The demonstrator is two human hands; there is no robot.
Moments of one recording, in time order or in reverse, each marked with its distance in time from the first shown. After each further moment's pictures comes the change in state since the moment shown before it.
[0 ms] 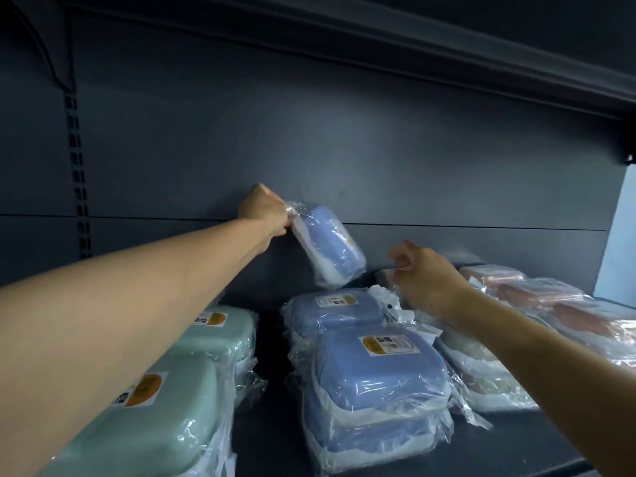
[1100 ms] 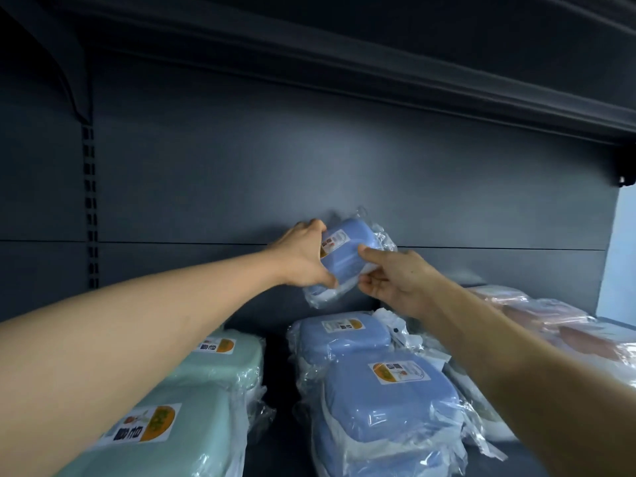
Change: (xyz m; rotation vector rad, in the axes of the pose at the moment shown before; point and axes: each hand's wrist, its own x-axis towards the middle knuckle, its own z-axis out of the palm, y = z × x) left_hand -0.035 0.014 -0.004 0.840 -0.406 0.470; right_hand 0.030 -0.045 0.009 1.180 -0.119 0.353
